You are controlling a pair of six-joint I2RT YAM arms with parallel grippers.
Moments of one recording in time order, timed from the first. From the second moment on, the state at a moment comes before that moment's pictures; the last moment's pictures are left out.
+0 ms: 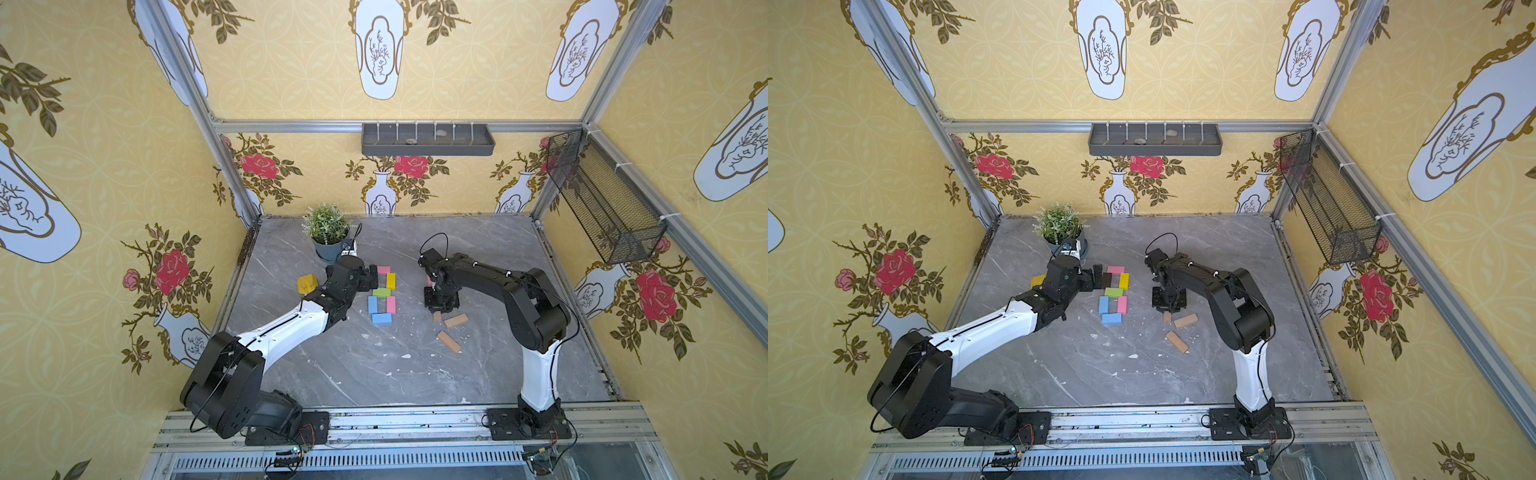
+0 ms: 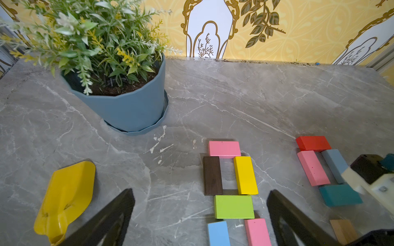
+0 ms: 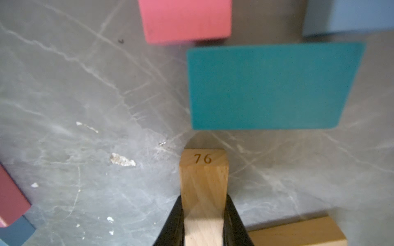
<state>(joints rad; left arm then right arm) -0.58 1.42 0.83 0.04 -0.35 -0.35 0.64 2.01 1.38 -0.87 -0.03 0.57</state>
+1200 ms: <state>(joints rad) -0.58 1.44 0.84 0.04 -0.35 -0.35 0.61 2.05 1.42 -0.87 -0.04 0.53</state>
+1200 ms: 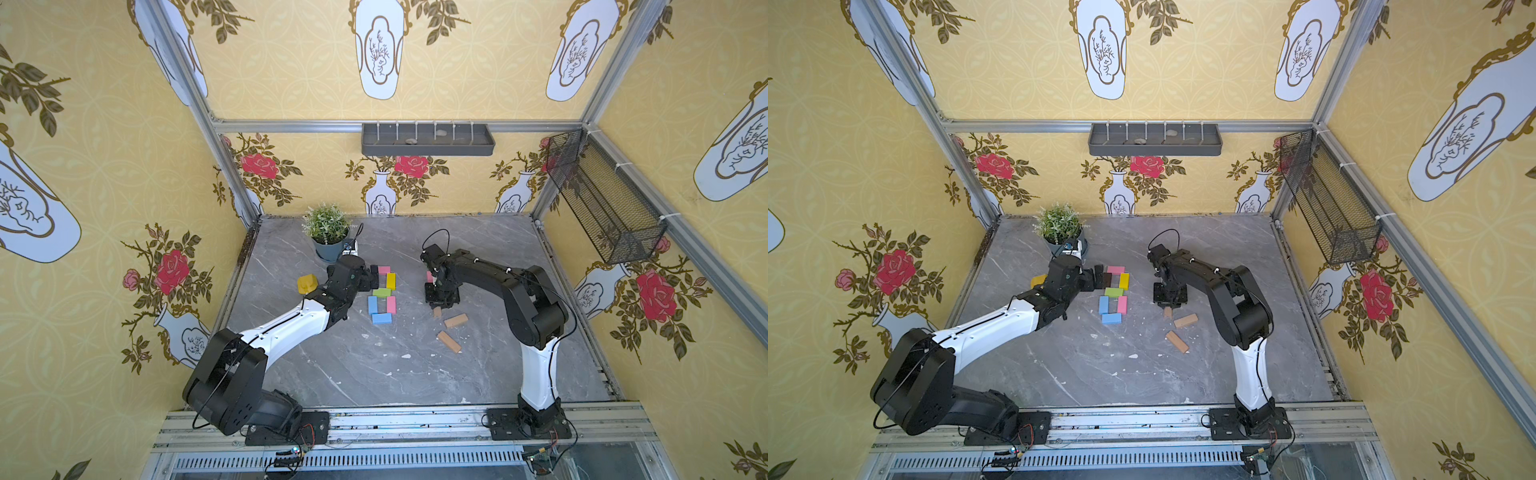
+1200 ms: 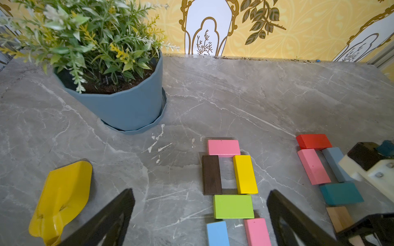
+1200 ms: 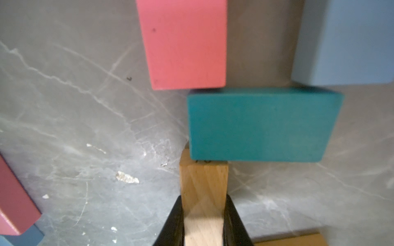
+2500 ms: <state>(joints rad) -0.58 1.44 0.84 0.04 -0.35 -0.35 0.61 1.99 1.38 -0.80 -0.04 0.51</state>
